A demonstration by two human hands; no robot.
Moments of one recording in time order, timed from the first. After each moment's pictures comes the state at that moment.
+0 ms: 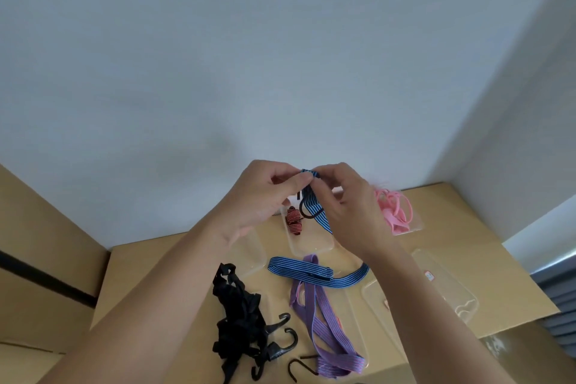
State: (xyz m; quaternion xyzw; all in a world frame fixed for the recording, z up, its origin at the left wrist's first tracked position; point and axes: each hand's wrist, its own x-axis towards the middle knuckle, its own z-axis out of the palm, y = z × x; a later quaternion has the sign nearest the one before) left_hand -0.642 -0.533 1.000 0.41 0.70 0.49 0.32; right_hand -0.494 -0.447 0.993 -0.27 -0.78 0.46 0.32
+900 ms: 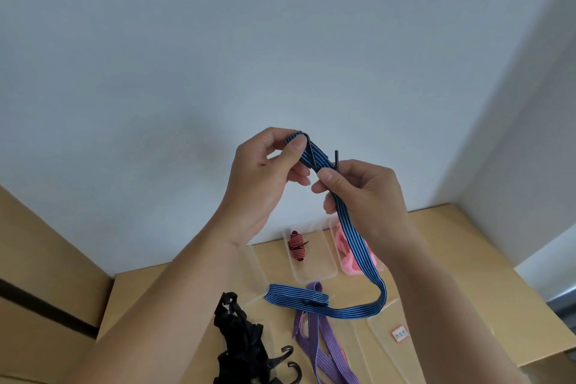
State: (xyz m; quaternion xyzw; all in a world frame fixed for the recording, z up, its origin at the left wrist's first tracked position) left_hand -0.626 -0.514 1.064 0.36 0.57 0.70 0.22; right_hand -0.489 -0.428 1.053 -0.25 -0.67 0.61 0.34
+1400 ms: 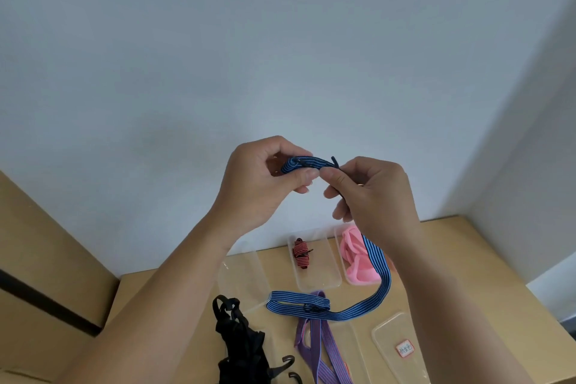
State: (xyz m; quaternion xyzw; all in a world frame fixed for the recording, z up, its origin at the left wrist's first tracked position) left_hand -0.638 -0.527 1.074 0.45 0.64 0.60 0.15; right_hand -0.494 -0.420 1.066 -0.30 -0.74 0.51 0.33
